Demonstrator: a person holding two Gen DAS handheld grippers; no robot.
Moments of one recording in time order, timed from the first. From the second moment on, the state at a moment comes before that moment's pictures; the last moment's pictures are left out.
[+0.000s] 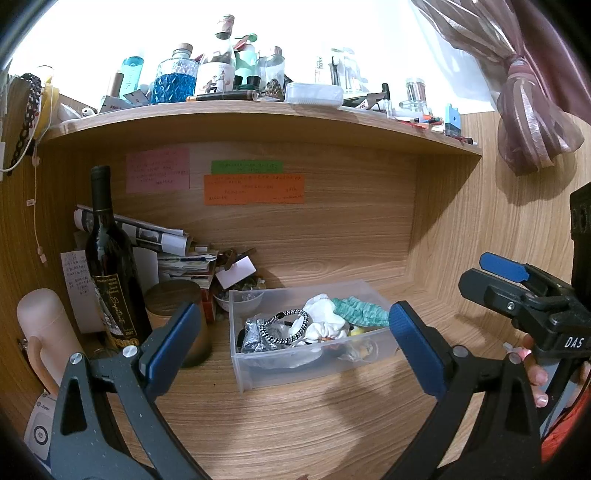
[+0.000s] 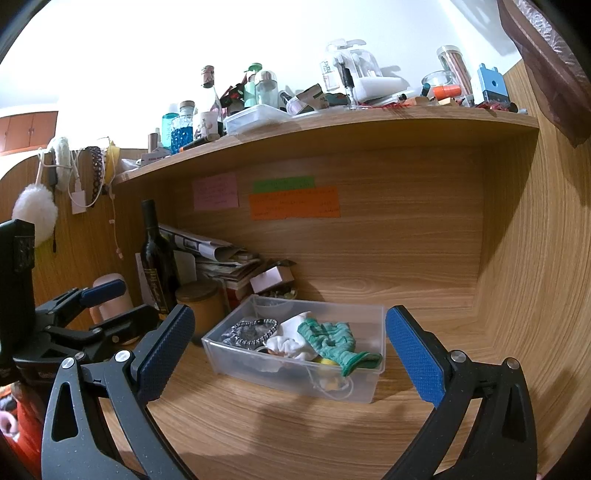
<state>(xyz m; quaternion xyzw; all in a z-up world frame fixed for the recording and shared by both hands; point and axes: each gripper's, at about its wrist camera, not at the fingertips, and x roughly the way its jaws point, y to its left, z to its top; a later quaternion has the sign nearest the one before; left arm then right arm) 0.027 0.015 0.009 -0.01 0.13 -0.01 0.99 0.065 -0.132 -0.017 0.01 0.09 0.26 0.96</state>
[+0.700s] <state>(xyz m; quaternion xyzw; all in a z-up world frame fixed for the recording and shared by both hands) 0.026 0.016 0.009 -0.02 0.14 -0.01 0.99 0.066 -0.132 -0.019 0.01 0.10 0.26 0.96</state>
